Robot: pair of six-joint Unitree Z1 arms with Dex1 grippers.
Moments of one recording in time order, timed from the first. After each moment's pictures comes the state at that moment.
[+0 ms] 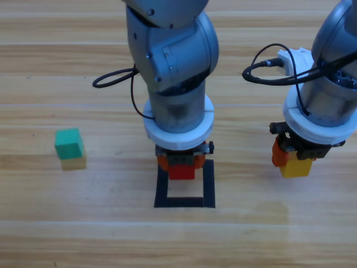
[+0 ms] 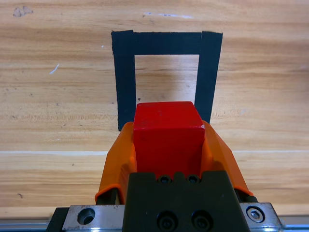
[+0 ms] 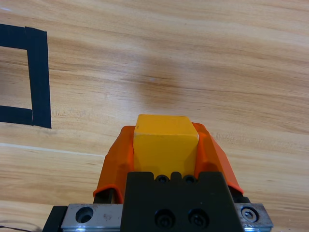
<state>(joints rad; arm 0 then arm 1) -0.95 2.19 -1.80 1.05 0.15 -1.05 0.84 1.99 -1.39 0.83 -0.12 0.67</state>
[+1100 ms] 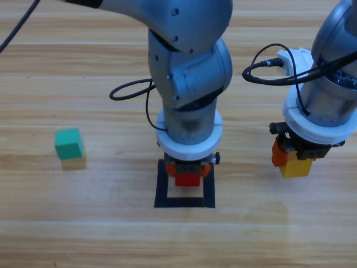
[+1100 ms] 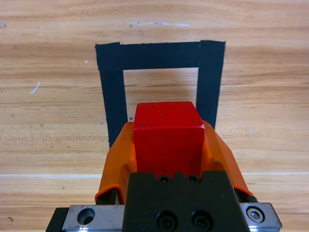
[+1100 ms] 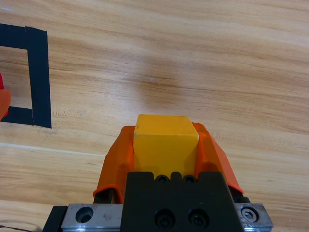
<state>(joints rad) -0.95 2.27 -1.82 1.02 0.16 -1.01 0.84 1.99 -1.39 0.83 -0.12 0.67</state>
